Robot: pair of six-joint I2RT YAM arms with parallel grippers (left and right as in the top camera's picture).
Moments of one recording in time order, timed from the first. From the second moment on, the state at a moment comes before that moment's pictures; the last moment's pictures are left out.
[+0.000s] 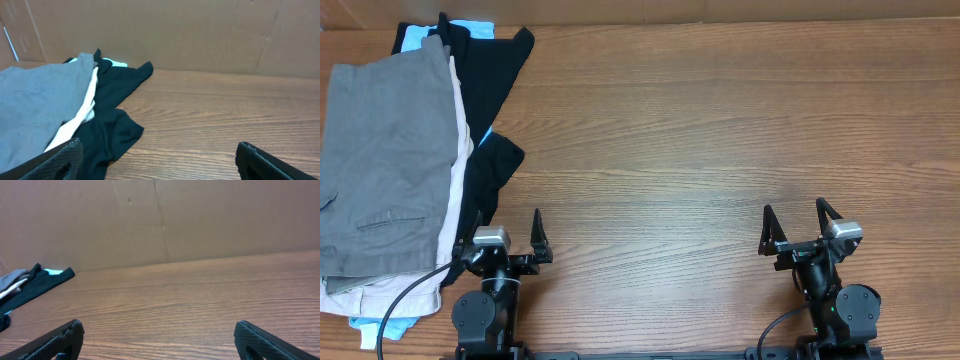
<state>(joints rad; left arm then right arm) 0.05 0.02 0.01 -0.07 0.03 -0.08 0.07 0.01 0.02 -0.03 -0.11 0.17</state>
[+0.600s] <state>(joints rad) 0.05 0.02 0.01 -0.07 0.07 -0.08 0.07 0.01 0.02 0.07 -0.14 0.17</state>
